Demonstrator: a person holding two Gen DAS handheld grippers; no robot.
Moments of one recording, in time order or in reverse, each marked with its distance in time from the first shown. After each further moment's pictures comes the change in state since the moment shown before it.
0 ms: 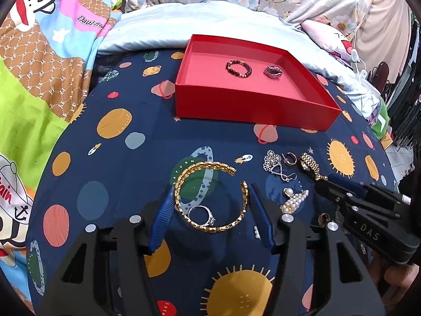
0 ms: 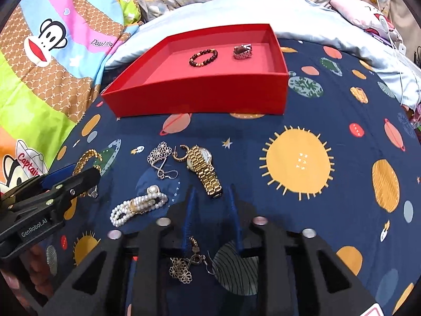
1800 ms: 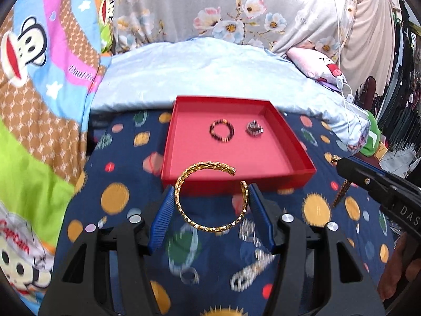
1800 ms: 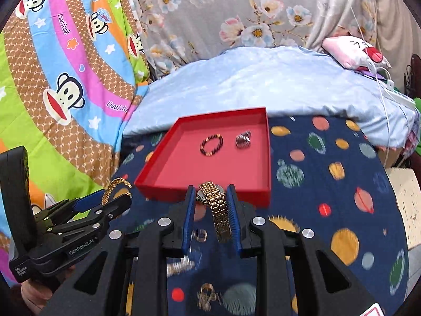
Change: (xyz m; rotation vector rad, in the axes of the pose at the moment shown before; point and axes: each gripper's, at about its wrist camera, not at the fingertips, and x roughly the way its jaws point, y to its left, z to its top) left arm -0.038 -0.023 0.072 0.066 -0.182 -0.013; right arm -0.087 -0.001 0.071 0.036 -0.269 0.057
